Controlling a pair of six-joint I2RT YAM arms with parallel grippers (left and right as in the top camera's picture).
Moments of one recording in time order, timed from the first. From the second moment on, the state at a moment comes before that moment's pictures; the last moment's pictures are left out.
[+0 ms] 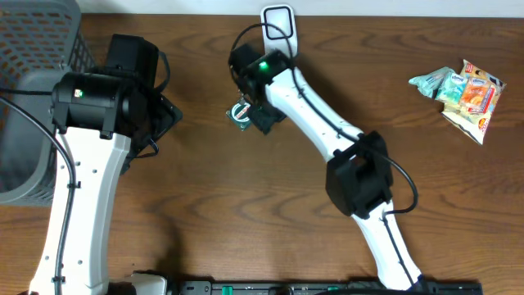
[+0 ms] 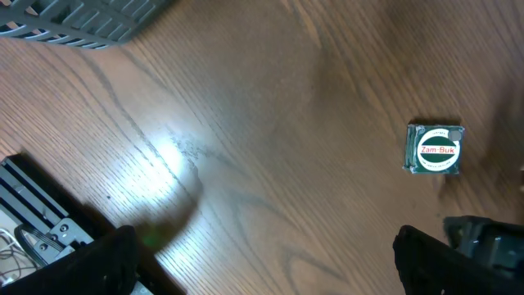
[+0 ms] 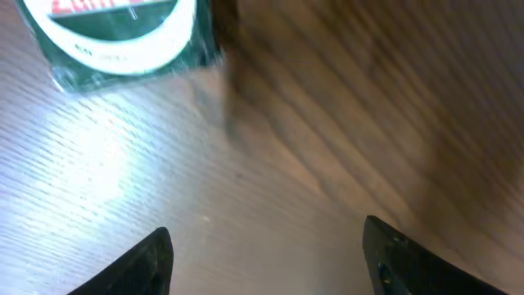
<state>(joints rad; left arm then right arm) -0.15 1.49 1.76 -1.61 -0.21 -0.96 0.62 2.42 2.25 -1.32 0.15 -0.08</state>
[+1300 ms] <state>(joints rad) -0.15 1.49 1.76 -1.61 -0.21 -0.96 0.67 2.43 2.16 -0.92 0.05 0.97</state>
